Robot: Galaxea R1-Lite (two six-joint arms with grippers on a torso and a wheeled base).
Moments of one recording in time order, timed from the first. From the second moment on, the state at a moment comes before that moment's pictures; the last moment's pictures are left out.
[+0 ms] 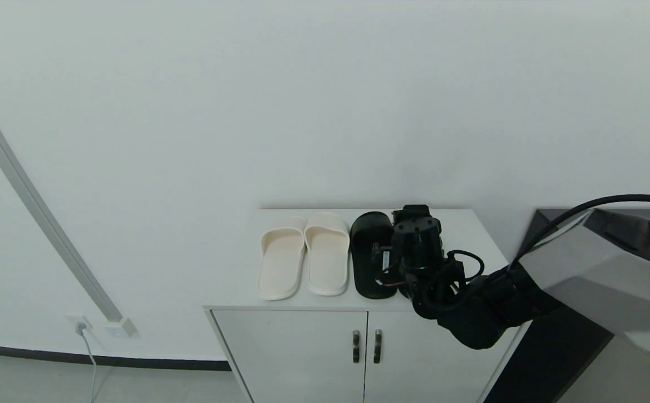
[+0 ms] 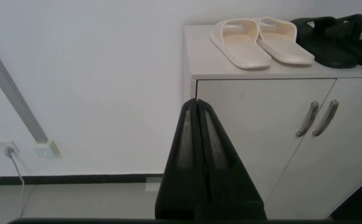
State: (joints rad) left arm 0.00 0.00 0.00 0.00 0.00 0.00; right arm 0.70 2.22 -1.20 -0.74 -0.64 0.24
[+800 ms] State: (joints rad) left arm 0.00 0.00 0.00 0.00 0.00 0.00; right arm 0.67 2.33 -1.36 -0.70 -0.64 0.21
